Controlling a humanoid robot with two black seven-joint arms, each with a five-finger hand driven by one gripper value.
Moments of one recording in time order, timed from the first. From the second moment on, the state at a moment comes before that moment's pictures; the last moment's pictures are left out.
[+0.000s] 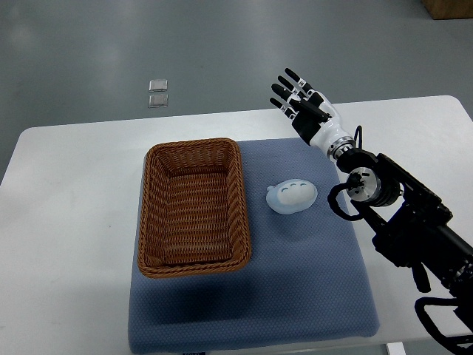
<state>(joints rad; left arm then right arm) -0.07 0.00 -0.08 -0.25 0.07 0.02 0.00 0.64 0.00 1.05 0.83 -0.35 0.11 0.18</state>
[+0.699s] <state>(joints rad) -0.07 0.00 -0.08 -0.25 0.07 0.02 0.00 0.91 -0.32 0.56 0.93 -0.52 0.21 0.11</state>
